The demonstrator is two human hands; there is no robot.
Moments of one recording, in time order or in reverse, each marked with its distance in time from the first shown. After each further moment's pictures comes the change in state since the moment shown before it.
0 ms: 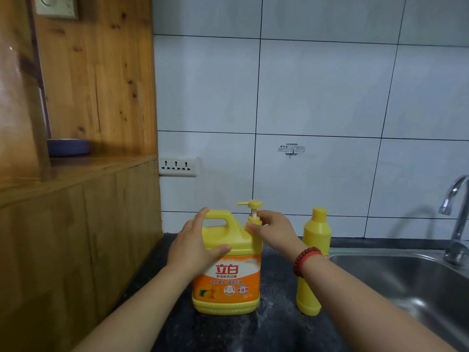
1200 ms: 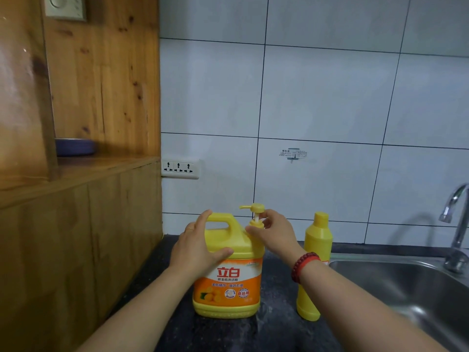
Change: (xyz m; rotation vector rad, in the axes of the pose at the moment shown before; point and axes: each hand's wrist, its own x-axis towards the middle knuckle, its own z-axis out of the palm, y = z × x) left_hand 0.001 -0.002 0.001 0.020 0.001 -0.003; right_hand -0.001 -0.005 0.005 -0.027 0.120 0.023
